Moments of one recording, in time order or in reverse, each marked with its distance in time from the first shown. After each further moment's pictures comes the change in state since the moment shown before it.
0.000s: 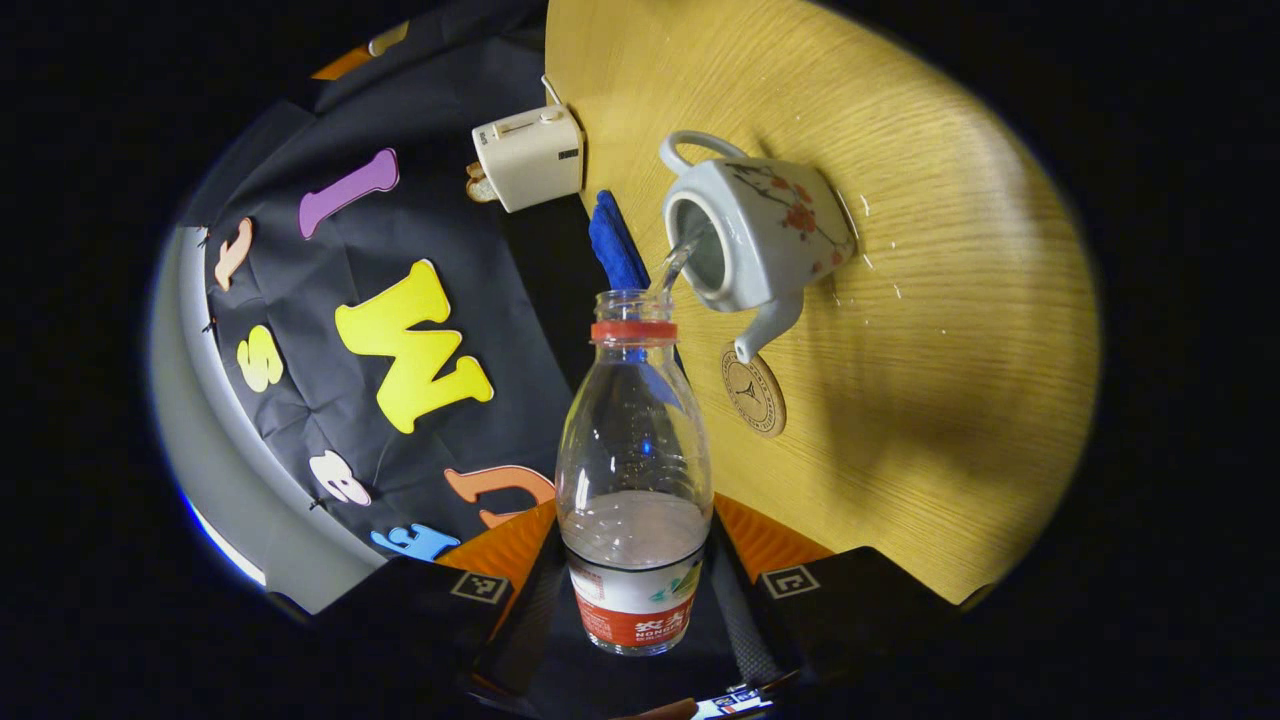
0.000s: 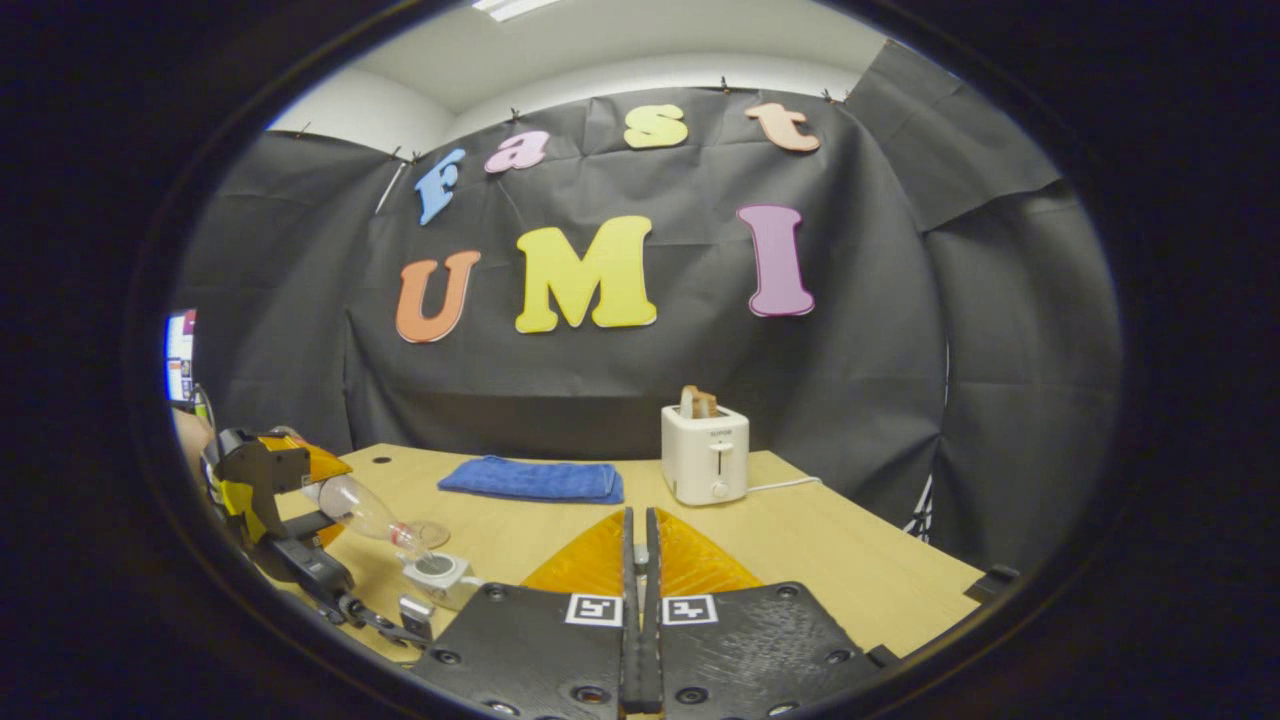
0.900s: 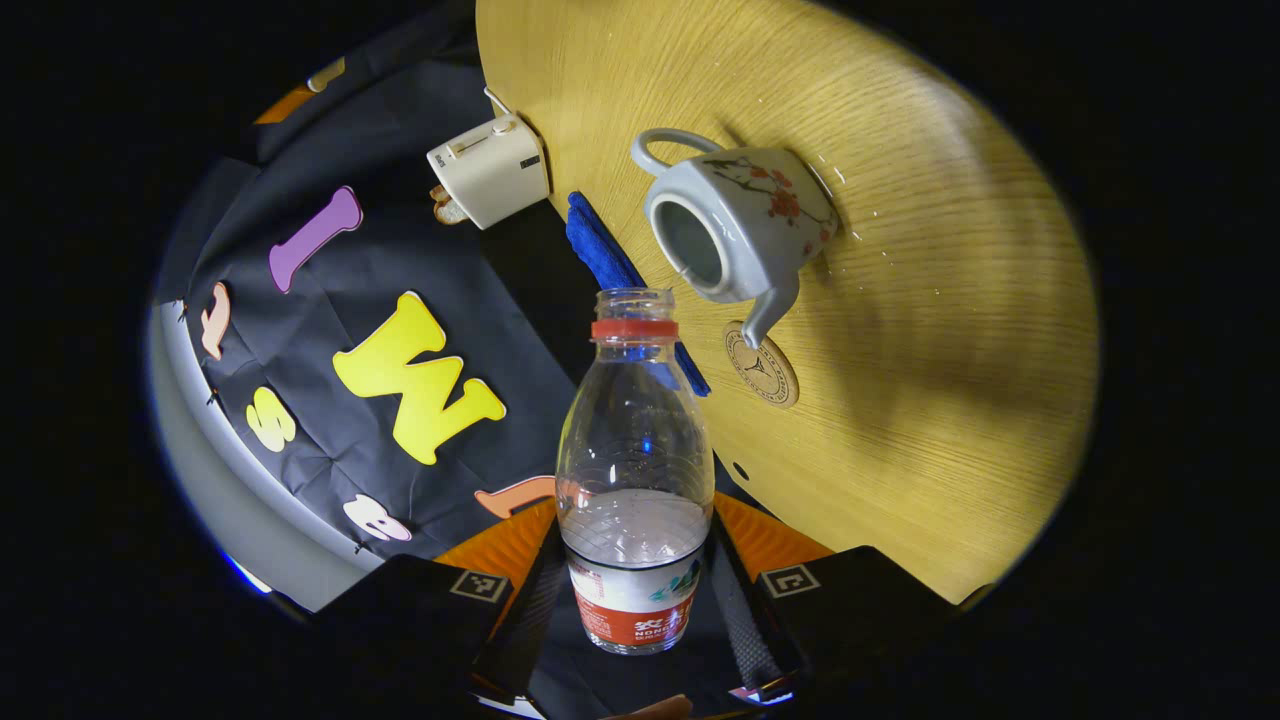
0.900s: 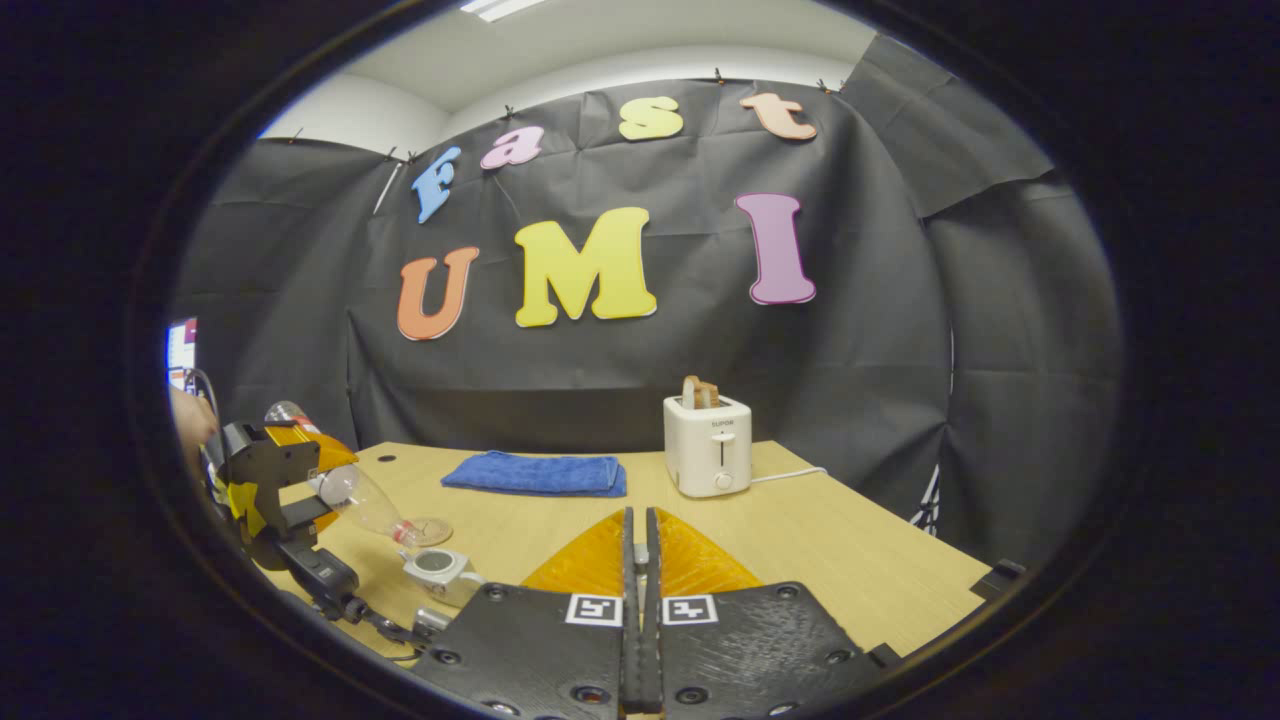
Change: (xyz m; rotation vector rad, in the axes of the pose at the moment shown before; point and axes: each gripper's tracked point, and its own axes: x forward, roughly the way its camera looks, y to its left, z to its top) left arm -0.008 0.023 0.011 0.196 0.034 0.018; right arm 0.003 -0.004 -0.006 0.013 0.026 0.018
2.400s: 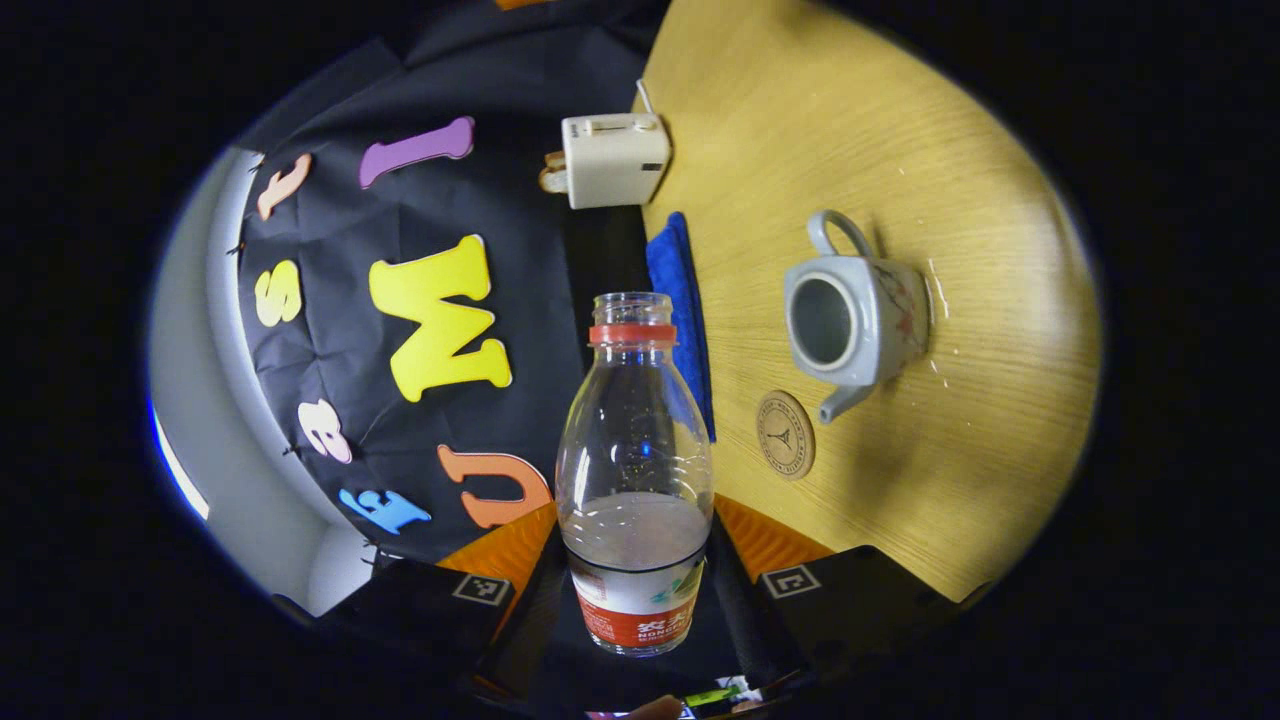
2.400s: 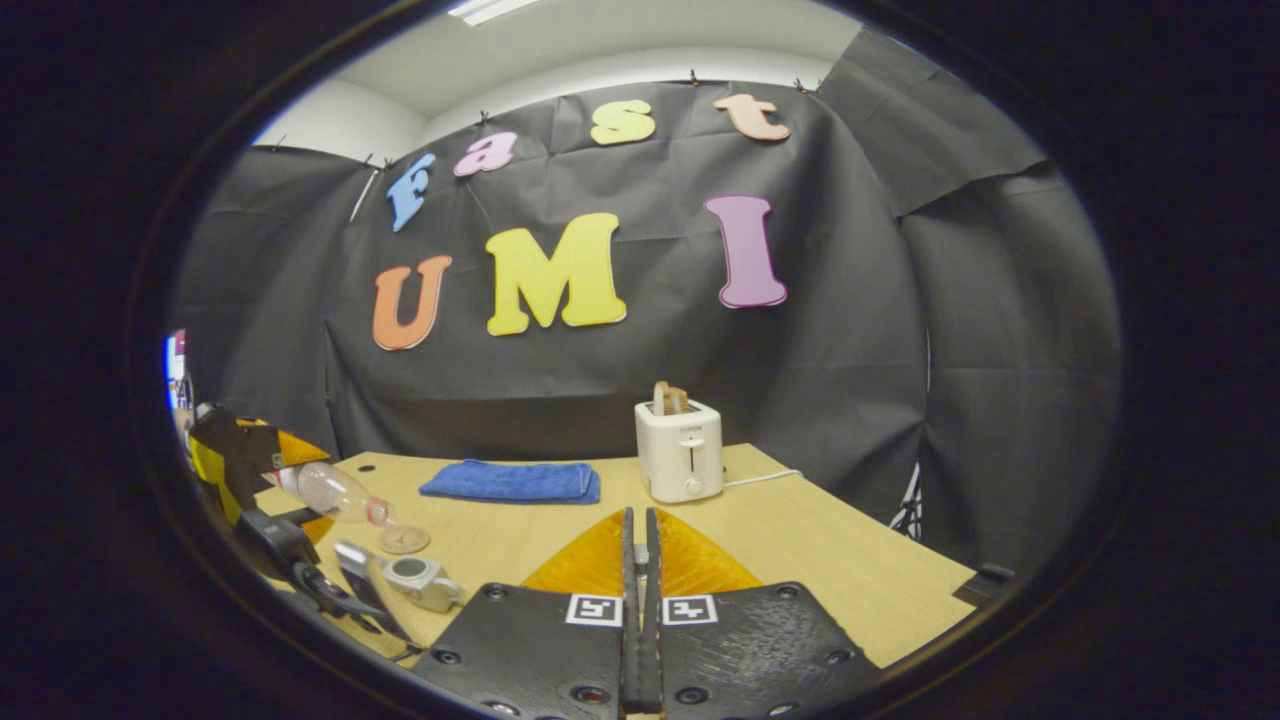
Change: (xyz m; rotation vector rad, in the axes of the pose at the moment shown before) left arm -0.003 0.014 0.006 -0.508 -0.096 0.015; right arm 0.001 -0.034 0.008 0.026 -0.009 -0.072
